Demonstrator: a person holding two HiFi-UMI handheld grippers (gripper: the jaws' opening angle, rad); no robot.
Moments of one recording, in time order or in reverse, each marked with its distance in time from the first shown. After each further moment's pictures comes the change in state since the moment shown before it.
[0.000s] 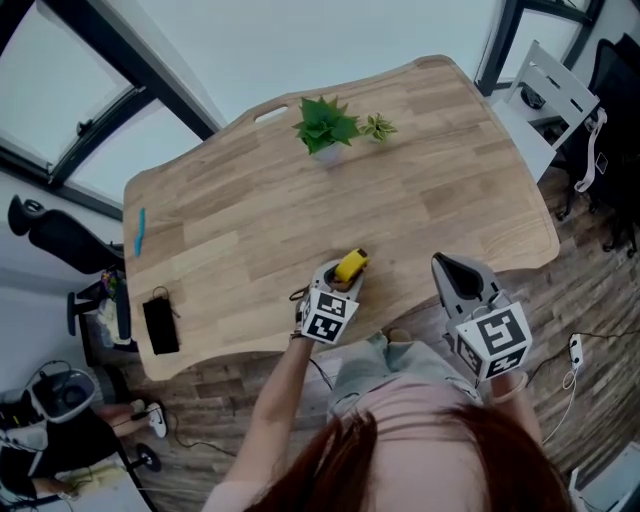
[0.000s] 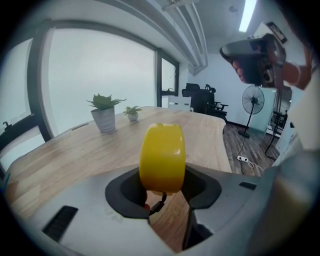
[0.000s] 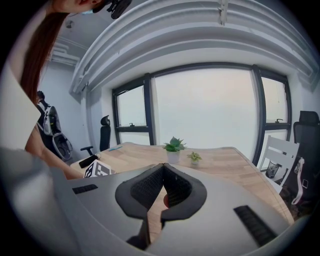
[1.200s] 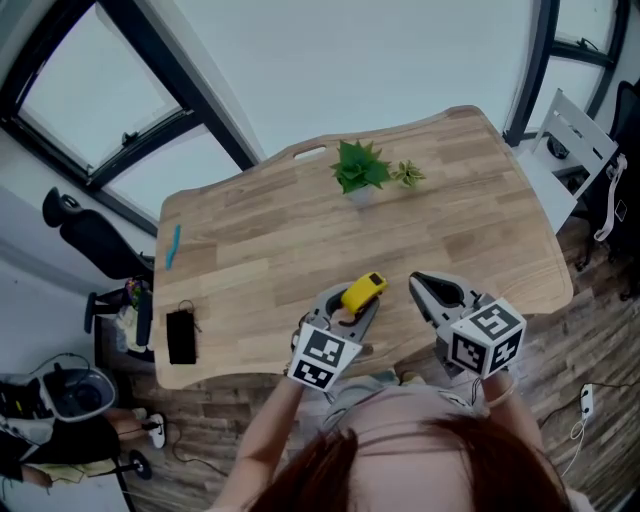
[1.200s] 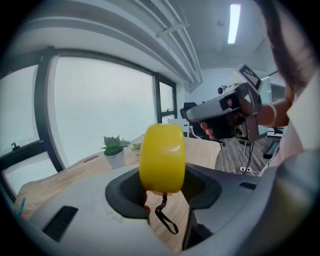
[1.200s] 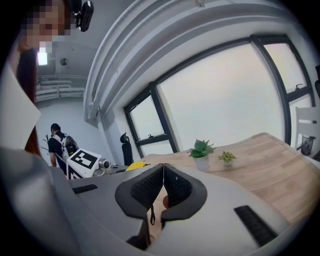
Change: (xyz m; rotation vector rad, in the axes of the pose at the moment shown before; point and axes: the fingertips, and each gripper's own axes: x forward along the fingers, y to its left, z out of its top) left arm -0.111 0.000 0.116 0.058 -0.208 0.034; right arm 0.048 0.043 0.037 0.203 -0.054 0.294
